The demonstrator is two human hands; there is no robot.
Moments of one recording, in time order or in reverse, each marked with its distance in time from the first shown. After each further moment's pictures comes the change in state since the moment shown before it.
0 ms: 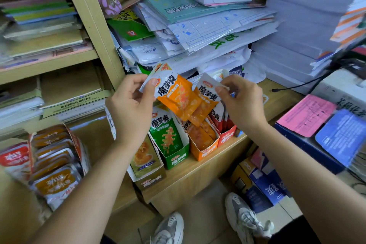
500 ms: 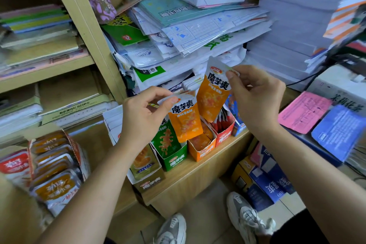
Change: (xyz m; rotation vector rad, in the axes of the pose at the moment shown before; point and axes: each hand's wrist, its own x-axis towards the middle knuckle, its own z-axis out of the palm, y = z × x) left_hand -0.003 0.008 0.005 -0.026 -0.375 0.009; right_hand -0.004 -0.015 -0.027 0.200 0.326 -0.042
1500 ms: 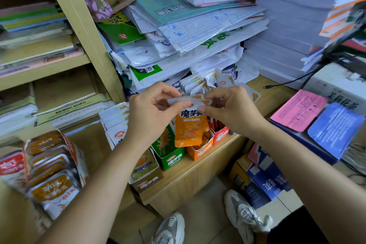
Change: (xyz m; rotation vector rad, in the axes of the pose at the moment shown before) left_hand 0.003 0.014 0.015 0.018 -0.011 0.000; right_hand -0.009 0.006 0.003 0.037 -0.685 0.055
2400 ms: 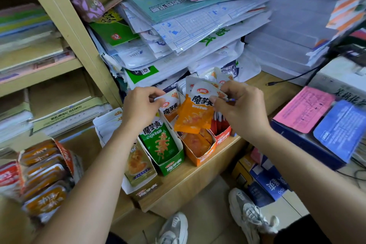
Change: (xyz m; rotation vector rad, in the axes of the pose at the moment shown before) left_hand 0.044 -0.062 0.007 0.422 -0.167 -0.350; right_hand 0.002 0.017 -0.002 -0.091 0.301 0.075
